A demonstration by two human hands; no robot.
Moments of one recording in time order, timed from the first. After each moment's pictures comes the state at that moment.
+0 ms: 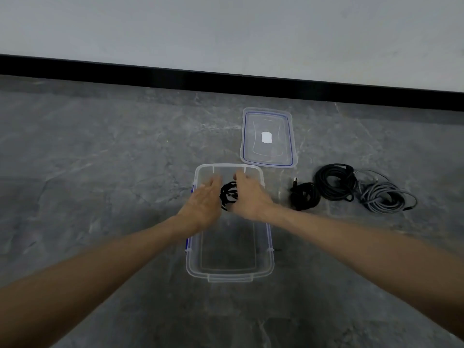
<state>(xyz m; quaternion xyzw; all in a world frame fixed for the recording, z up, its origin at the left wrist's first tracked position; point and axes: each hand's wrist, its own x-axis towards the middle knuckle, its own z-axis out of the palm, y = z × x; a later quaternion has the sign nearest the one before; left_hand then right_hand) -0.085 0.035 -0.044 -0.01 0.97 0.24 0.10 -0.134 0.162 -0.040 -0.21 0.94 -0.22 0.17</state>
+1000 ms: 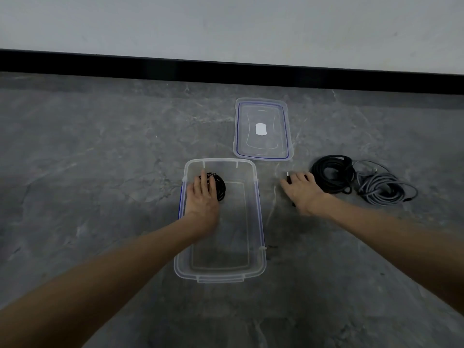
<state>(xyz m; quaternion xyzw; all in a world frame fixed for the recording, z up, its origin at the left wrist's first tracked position) -0.105 0.054 -0.099 -0.04 0.97 -0.10 0.21 -0.190 0.285 -0.078 -0.26 0.91 0.26 0.20</state>
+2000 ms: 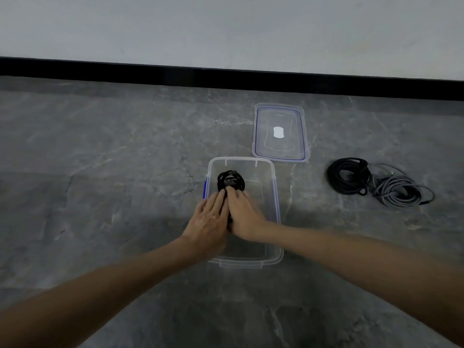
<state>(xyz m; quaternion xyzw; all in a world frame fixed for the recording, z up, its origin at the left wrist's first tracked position) -0.022 0.020 -0.092 0.11 0.99 0.01 0.06 -0.090 0.144 -0.090 -0.32 0.92 -0.19 0.14</state>
